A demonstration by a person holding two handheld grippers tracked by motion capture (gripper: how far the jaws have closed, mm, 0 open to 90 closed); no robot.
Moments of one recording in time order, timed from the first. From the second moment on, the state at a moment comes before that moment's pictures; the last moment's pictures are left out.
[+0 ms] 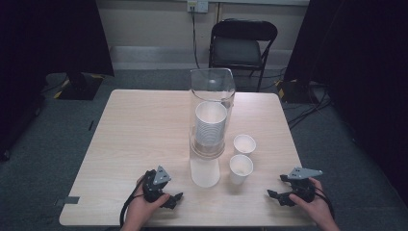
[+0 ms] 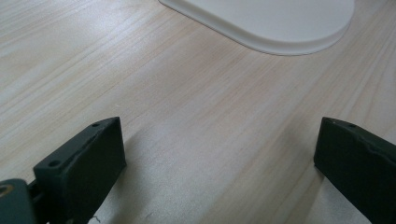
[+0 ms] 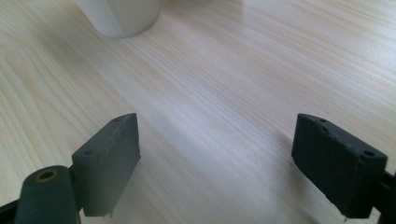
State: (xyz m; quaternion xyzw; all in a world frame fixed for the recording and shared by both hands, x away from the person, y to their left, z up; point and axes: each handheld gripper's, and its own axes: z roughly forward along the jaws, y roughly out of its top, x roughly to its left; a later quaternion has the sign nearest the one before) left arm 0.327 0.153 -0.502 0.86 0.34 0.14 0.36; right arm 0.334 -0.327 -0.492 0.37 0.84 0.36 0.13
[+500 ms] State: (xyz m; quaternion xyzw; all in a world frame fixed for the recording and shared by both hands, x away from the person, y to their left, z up) left arm 0.326 0.153 -0.502 0.85 0.35 0.14 0.36; right arm 0.330 -0.346 -0.496 0.37 0.85 0.35 0.15
